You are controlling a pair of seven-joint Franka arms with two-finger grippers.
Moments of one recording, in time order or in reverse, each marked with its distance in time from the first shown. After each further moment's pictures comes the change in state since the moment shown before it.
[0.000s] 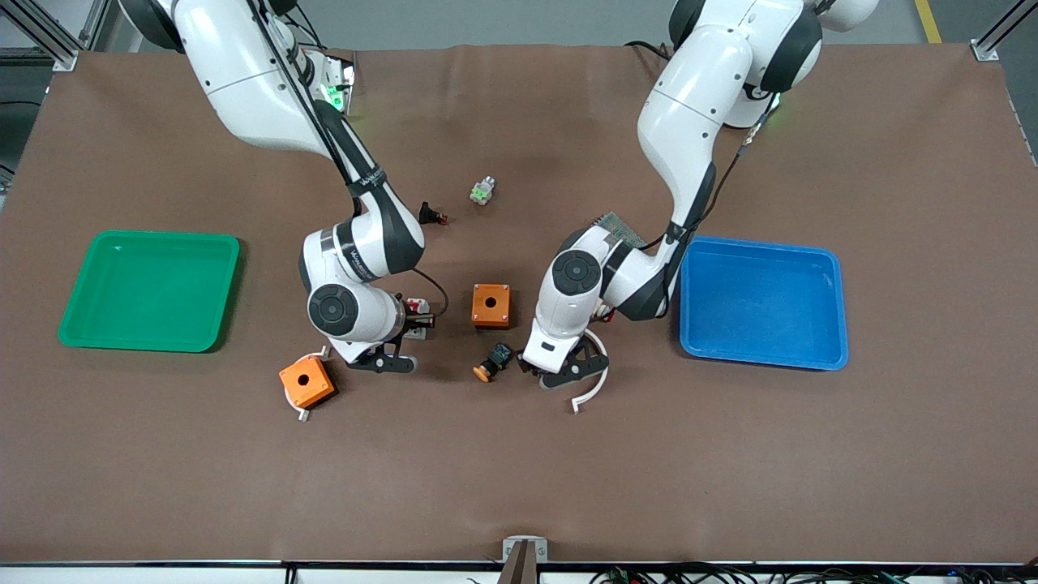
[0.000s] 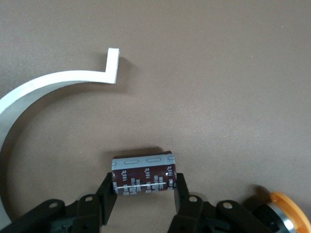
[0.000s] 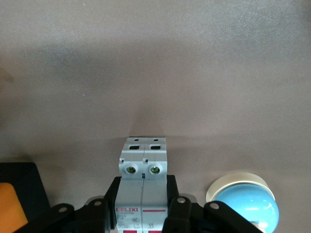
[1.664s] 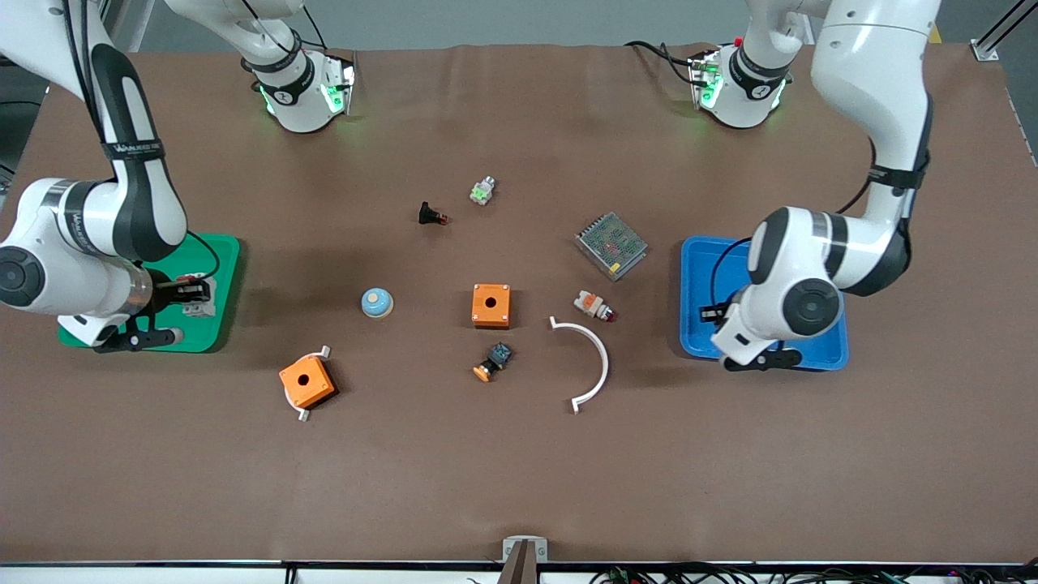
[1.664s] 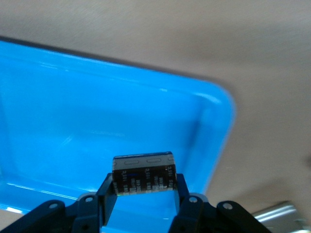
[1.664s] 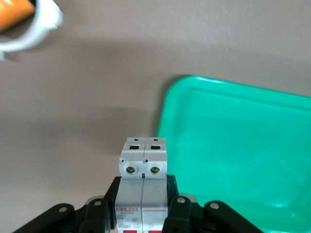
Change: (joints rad) left arm 0.419 -0.474 0.012 -0.500 0.000 -0.508 0.758; right arm -0.509 -0.367 -0.080 -0.327 -0.295 -0.099 -0.660
